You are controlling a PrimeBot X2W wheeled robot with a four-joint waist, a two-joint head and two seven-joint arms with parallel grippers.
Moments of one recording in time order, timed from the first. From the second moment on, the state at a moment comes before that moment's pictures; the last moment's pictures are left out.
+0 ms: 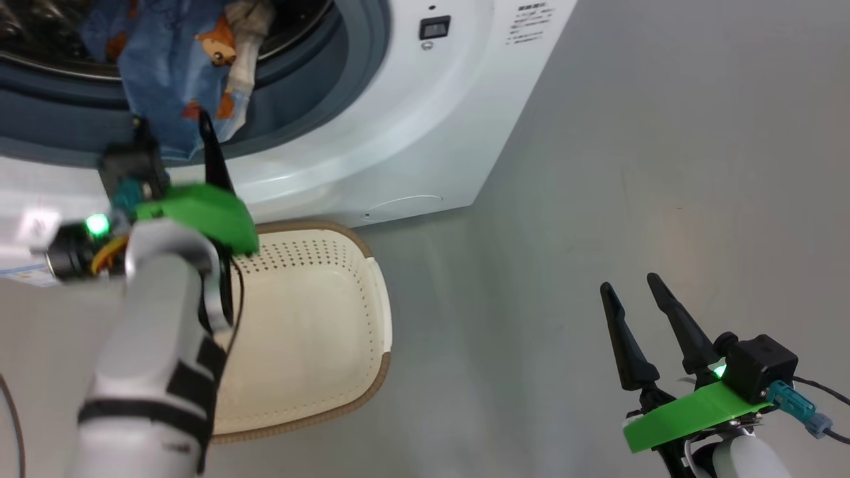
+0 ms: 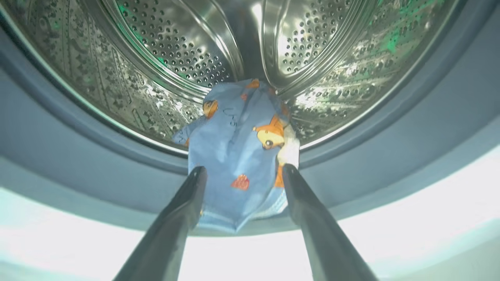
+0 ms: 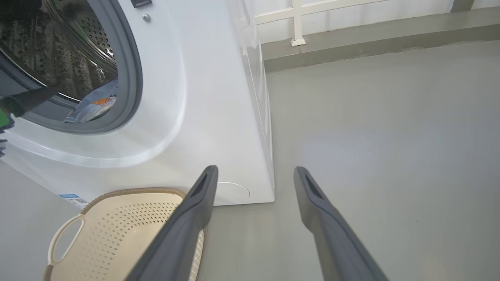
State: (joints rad) left arm -0.84 0.05 -0.20 0.80 -0.26 0.23 -0.26; right arm -0.14 -0.10 0.10 0.14 0.32 0.12 -0.25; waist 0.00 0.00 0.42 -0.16
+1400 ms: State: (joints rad) left arm -0.06 0.14 -0.24 -0.10 -0.26 0.38 -0.12; right arm -0.11 -0.12 0.07 0.10 0.29 0.12 -0.25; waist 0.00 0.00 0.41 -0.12
